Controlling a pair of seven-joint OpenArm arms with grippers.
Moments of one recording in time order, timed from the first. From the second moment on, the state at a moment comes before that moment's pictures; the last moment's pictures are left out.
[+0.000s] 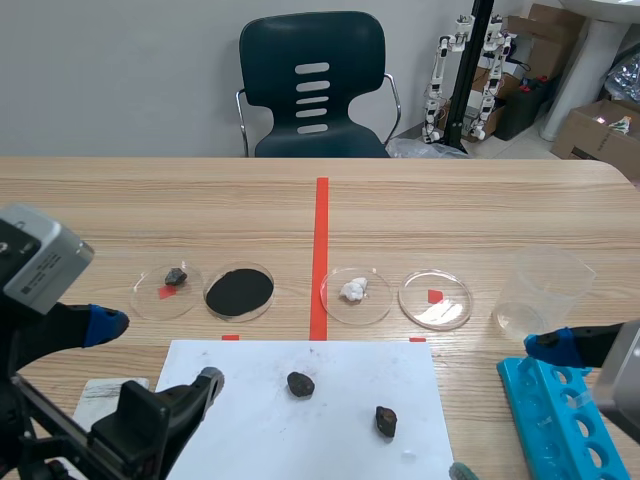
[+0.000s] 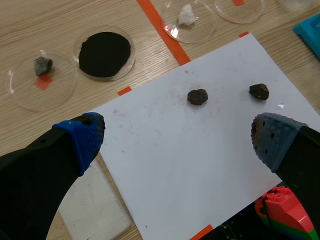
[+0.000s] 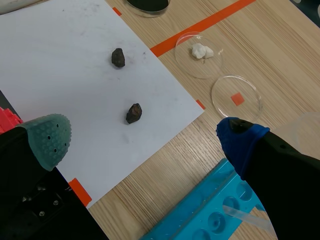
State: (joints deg) left arm 44.8 -28.6 3.6 125.1 -18.9 -12.5 18.2; right arm -60.3 27.9 10.0 122.3 -8.1 28.3 11.4
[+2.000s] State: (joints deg) left arm -10.6 -2.4 43.2 76.6 -17.4 31.1 59.0; right arm -60.3 27.9 10.0 122.3 -8.1 28.3 11.6
